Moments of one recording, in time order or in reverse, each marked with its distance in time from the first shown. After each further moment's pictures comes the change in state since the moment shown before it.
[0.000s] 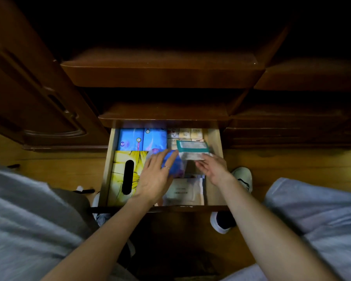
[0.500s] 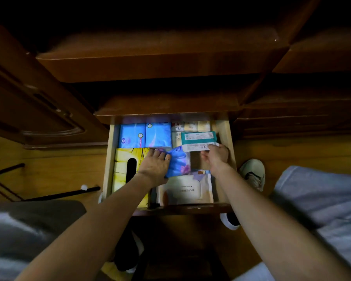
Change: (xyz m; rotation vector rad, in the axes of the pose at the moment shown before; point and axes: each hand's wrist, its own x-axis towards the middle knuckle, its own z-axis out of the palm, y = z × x) left_hand 0.051 -0.044 0.047 0.455 -0.613 0.138; right_hand 0.064 0.014 0.025 -0.164 0.295 -0.075
